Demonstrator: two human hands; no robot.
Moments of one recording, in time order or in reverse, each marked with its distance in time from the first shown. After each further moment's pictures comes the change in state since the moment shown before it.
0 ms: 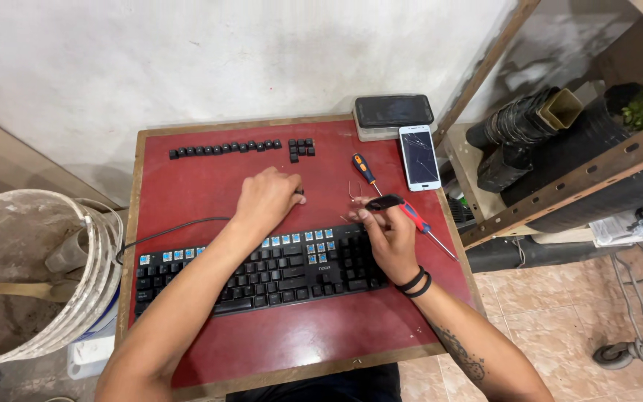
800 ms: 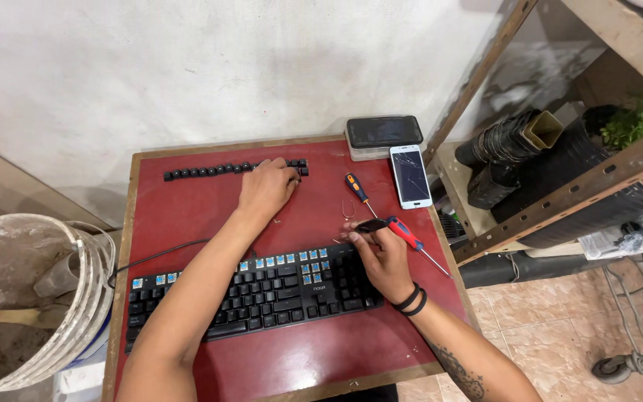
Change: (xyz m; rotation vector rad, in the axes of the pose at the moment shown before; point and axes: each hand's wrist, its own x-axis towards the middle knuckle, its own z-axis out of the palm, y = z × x) left_hand 0.074 -0.028 0.038 -0.082 0.053 -0.082; right_hand 0.002 0.007 -0.004 -0.078 -0.023 -0.090
